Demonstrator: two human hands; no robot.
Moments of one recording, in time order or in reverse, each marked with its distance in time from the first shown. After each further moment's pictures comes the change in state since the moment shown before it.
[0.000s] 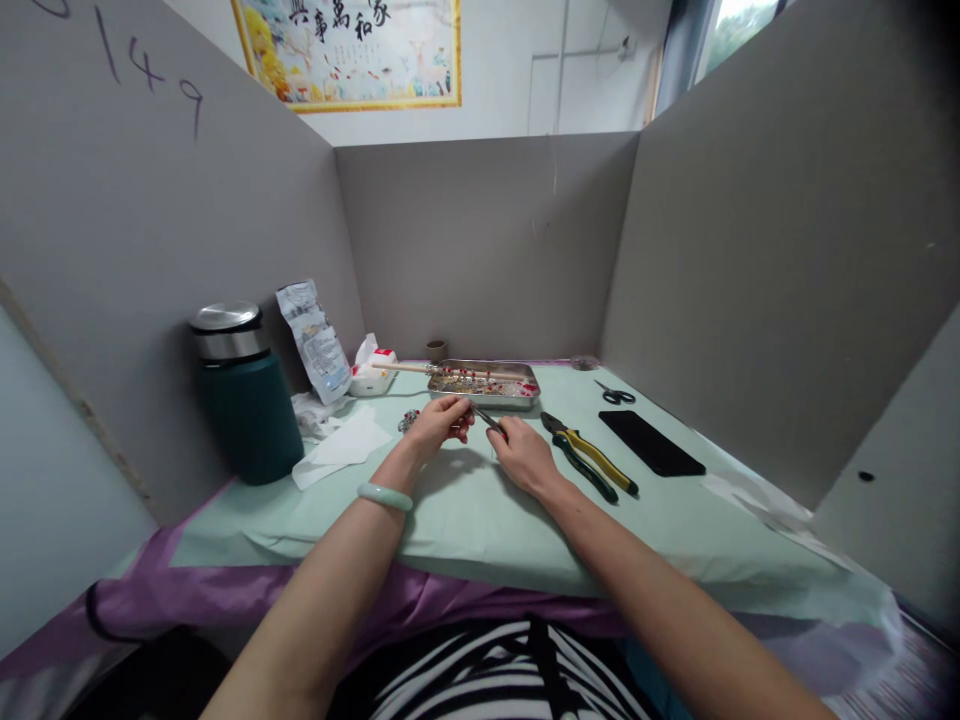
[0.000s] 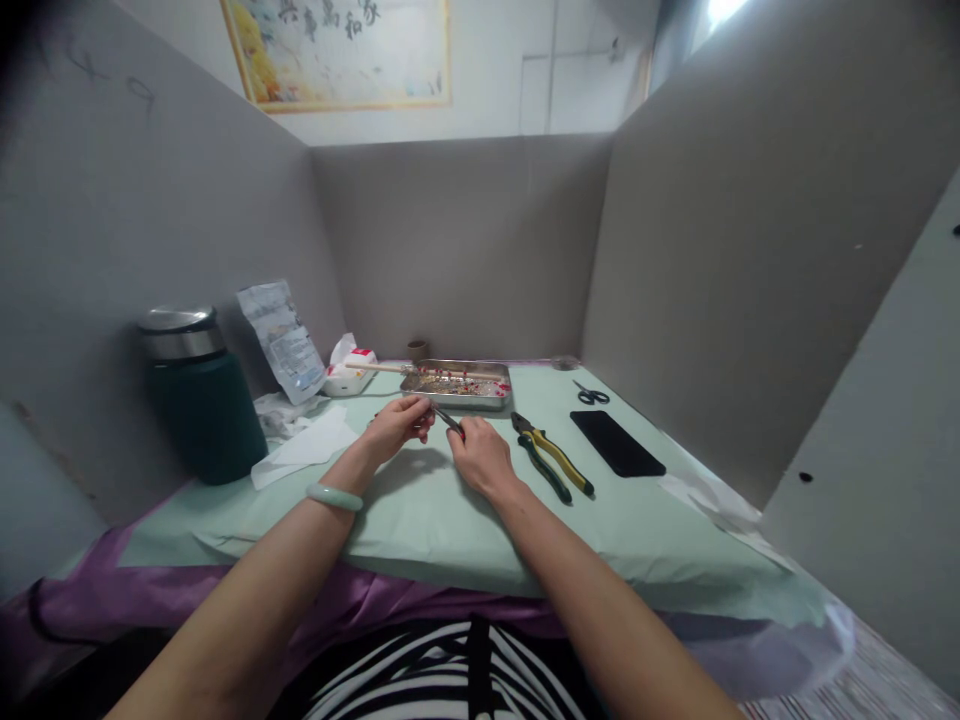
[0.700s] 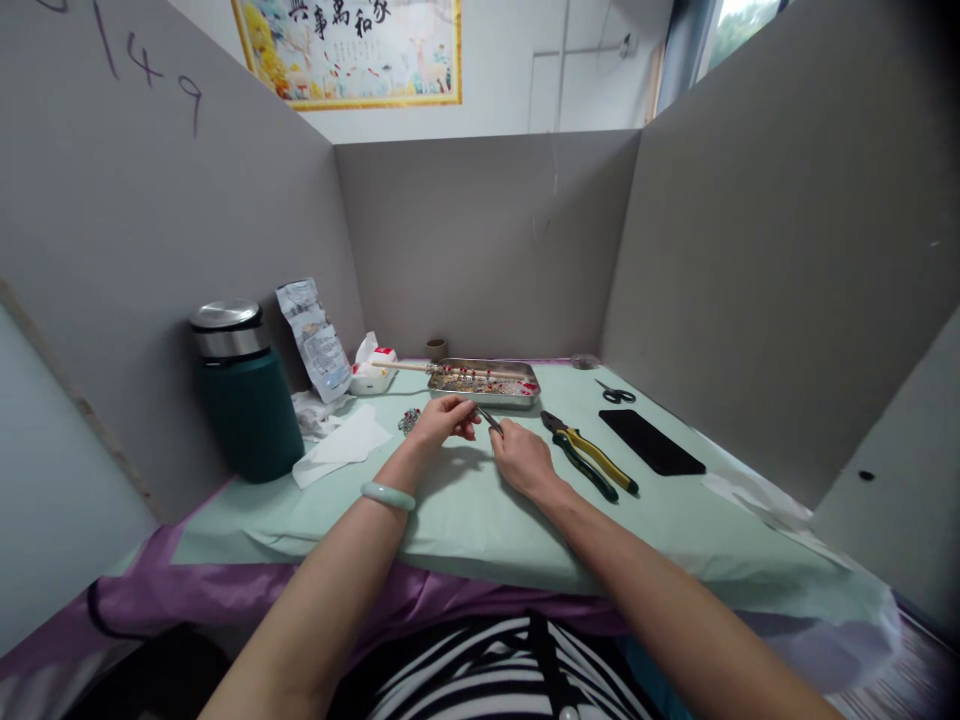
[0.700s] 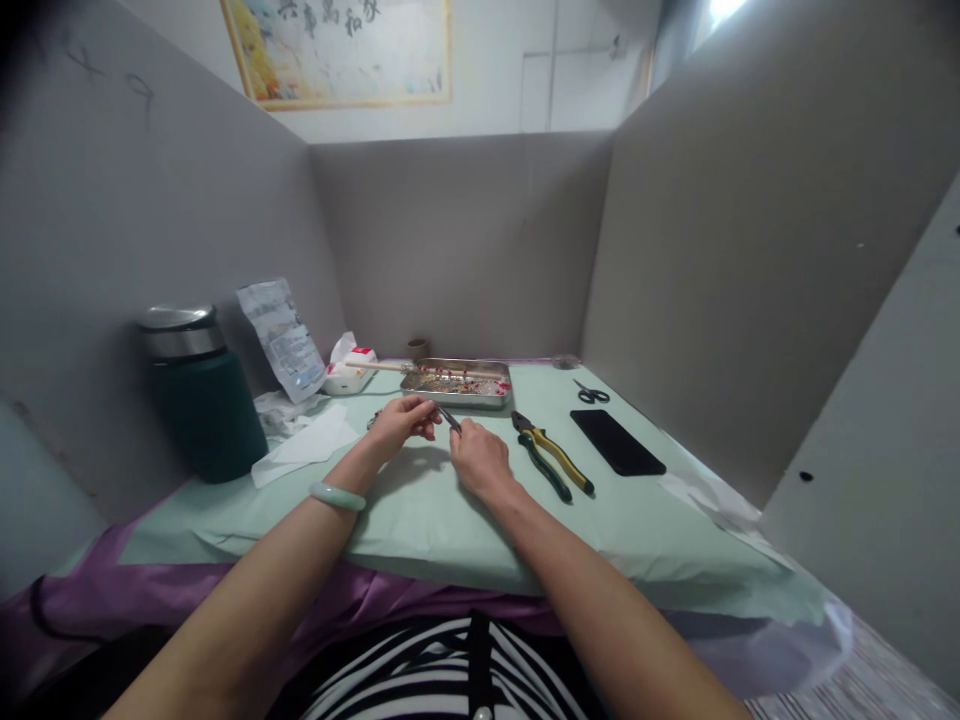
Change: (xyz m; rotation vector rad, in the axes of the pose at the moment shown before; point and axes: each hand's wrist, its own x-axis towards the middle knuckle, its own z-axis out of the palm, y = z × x) left_hand 0.004 -0.006 0.002 0.070 0.068 0.037; right_hand -0.001 -0.009 0.001 -0.174 -0.076 0.105
